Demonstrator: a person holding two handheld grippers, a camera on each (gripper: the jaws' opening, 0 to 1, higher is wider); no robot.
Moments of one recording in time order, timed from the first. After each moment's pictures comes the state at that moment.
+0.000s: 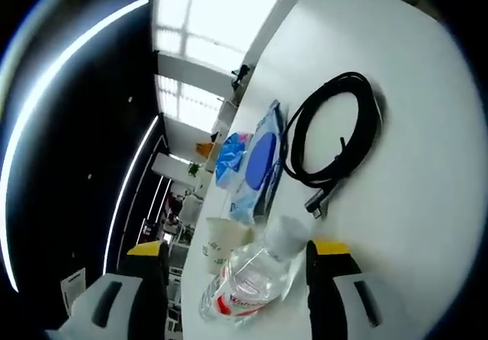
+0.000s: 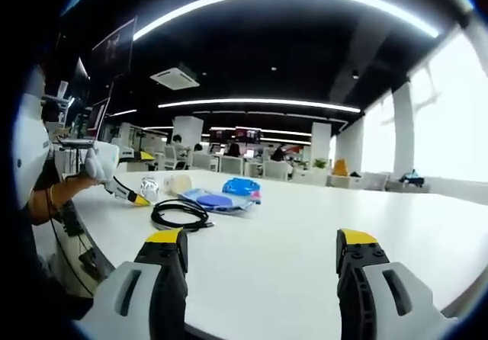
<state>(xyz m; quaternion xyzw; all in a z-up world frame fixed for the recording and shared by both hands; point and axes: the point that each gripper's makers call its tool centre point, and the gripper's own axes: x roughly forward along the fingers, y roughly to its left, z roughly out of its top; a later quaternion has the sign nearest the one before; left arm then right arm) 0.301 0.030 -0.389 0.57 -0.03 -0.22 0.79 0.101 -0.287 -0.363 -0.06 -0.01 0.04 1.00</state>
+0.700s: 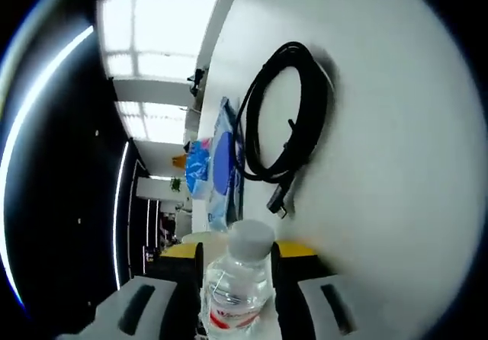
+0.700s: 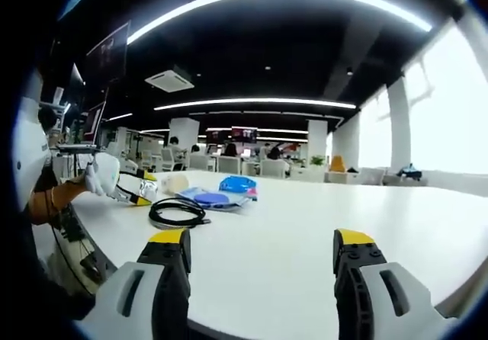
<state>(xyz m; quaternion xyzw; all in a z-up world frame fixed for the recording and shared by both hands) 0.300 0.012 -0.420 0.67 -0.03 -0.27 0.69 0.095 -0.296 -0.372 -0.05 -0.01 0.03 1.00</state>
